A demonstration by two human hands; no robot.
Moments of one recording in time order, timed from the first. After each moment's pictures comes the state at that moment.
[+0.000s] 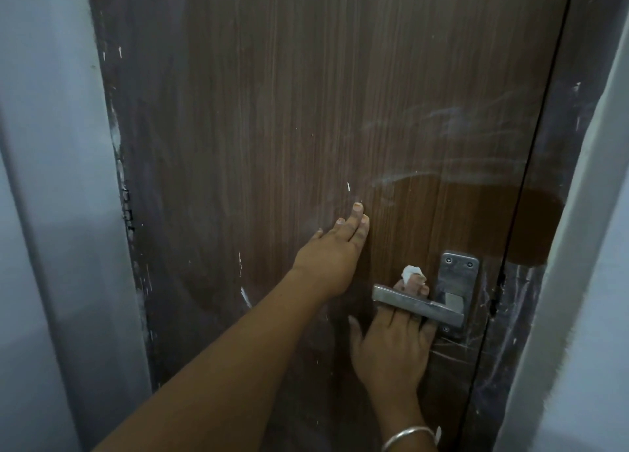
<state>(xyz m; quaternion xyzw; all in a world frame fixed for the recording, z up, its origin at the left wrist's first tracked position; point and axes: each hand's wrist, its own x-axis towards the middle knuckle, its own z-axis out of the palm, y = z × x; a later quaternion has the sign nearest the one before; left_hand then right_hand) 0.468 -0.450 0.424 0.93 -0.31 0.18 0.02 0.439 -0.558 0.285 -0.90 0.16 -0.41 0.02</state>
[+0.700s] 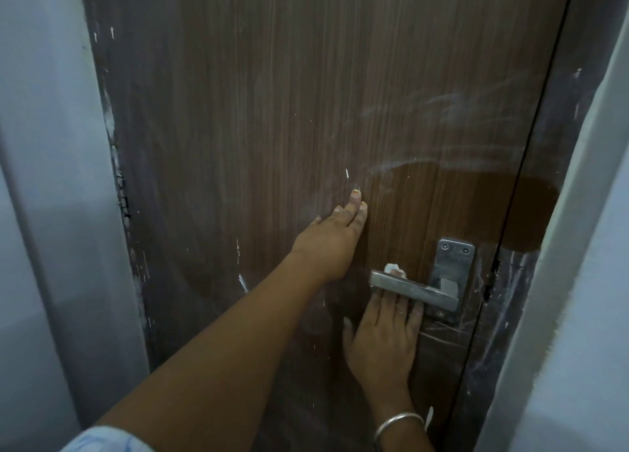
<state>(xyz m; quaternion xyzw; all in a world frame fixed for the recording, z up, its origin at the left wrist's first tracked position) 0.465 -0.449 0.425 0.93 -0.31 0.17 0.02 0.438 -0.555 0.265 -0.91 0.13 -0.38 -0.02</state>
